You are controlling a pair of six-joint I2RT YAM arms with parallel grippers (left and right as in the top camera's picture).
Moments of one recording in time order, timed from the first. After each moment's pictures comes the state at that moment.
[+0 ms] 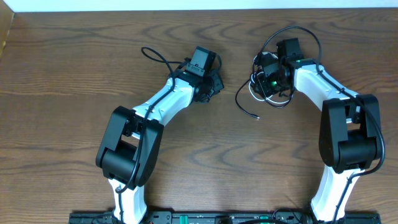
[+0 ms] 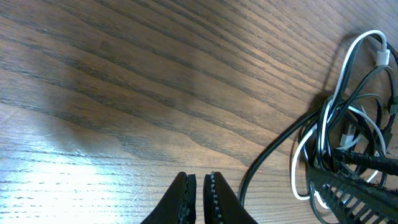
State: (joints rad) left arm -0.46 2.00 1.34 -0.38 0.18 -0.86; right arm 0.16 2.07 1.38 -0.54 -0.33 -0.24
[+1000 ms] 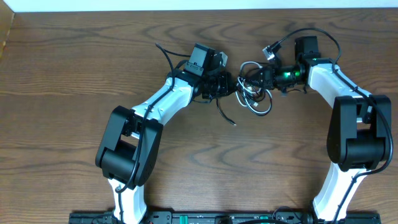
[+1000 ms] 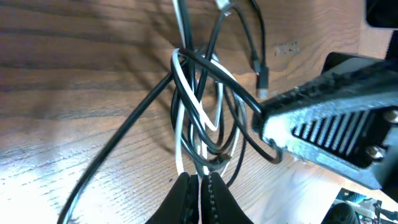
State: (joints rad) left arm -0.45 2.00 1.34 -0.29 0.59 -0.62; right arm 0.05 2.07 1.38 -0.51 -1.00 0.17
